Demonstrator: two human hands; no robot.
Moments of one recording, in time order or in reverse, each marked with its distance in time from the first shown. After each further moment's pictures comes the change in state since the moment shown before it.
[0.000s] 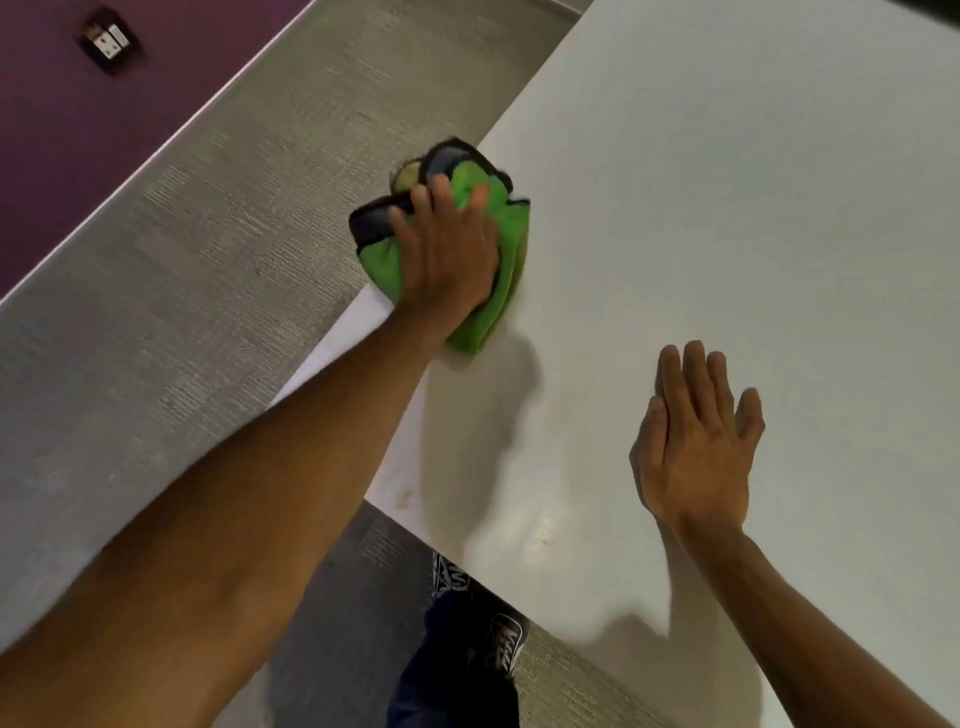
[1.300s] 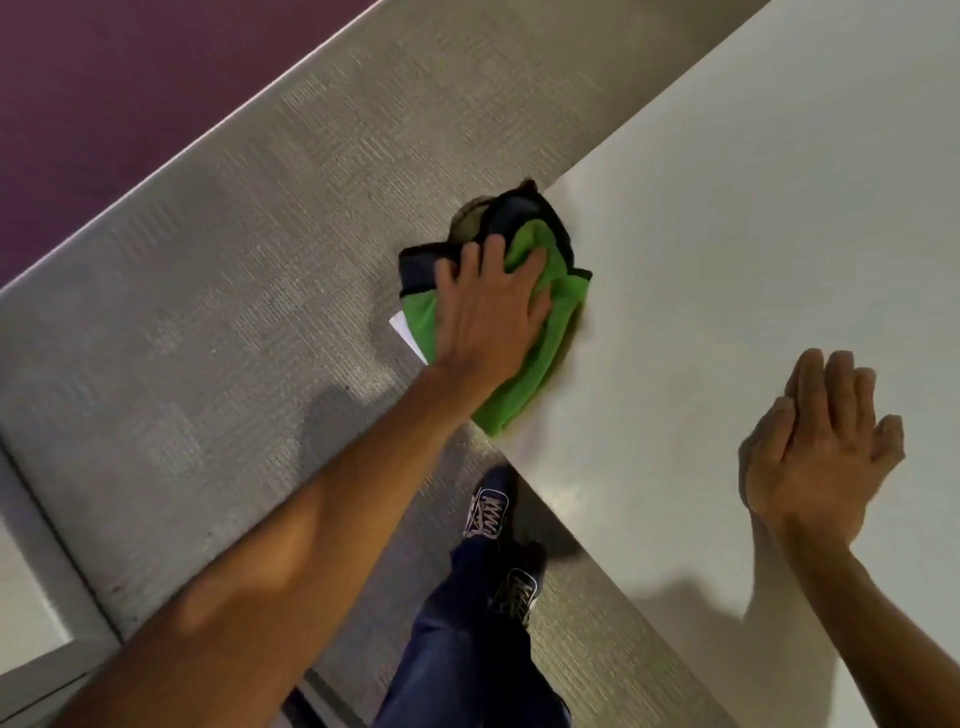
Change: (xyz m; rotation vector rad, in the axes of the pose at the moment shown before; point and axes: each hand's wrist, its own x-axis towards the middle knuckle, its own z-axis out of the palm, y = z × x) left_hand -0.141 -0.085 -0.011 -0.006 0.002 -0.067; right_hand 0.008 -0.001 0.000 -0.136 0.070 -0.098
